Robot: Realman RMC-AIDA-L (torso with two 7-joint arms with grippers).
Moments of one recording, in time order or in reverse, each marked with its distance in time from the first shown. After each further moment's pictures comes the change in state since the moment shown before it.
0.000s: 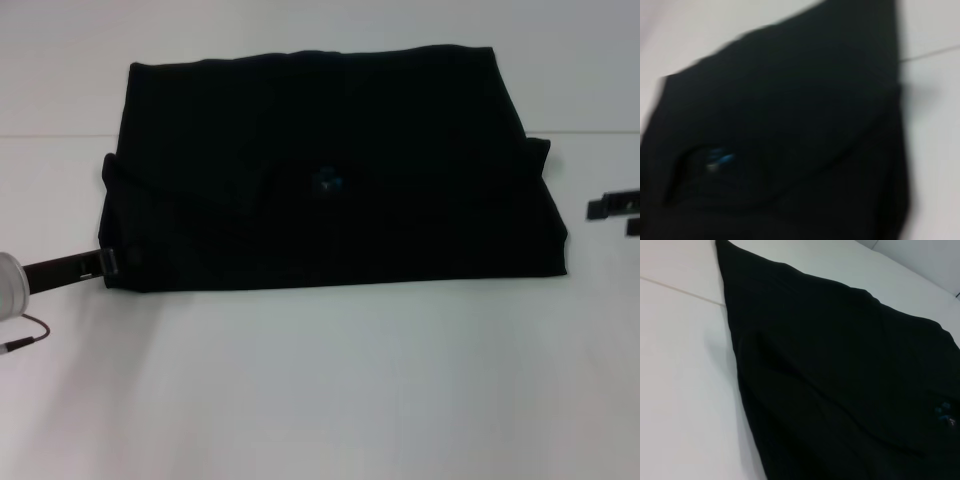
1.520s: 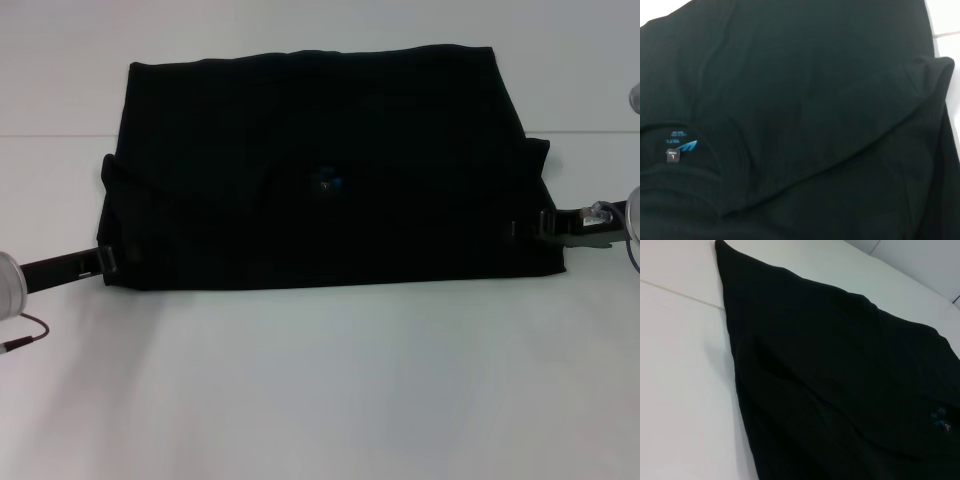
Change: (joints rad) left arm 0.004 -0.001 -0.010 0.005 -0.009 0.013 0.001; right arm 0.144 0.135 -0.071 0.230 -0.122 0.356 -0.062
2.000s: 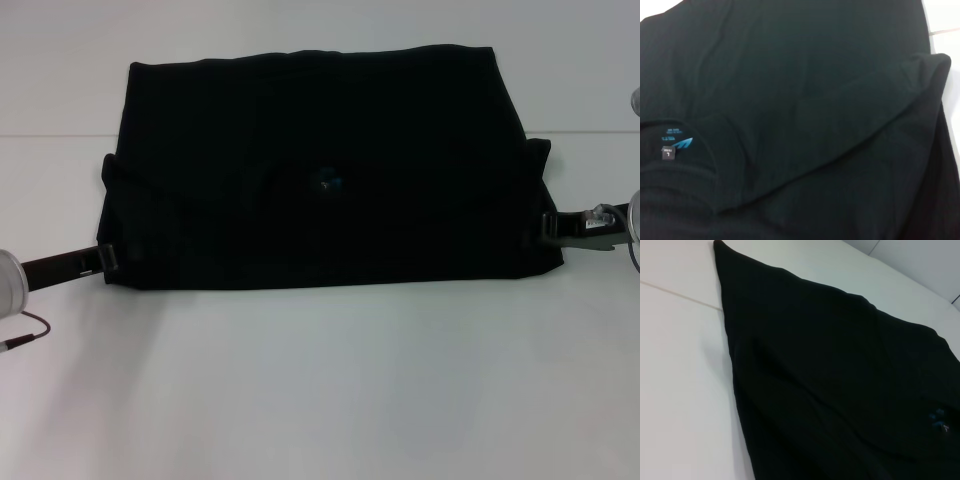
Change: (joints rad) left arm -0.003 0.000 0.002 0.001 0.000 0.000 -0.006; right arm -0.002 -0.002 -0.004 0.005 -0.002 0.004 -0.001
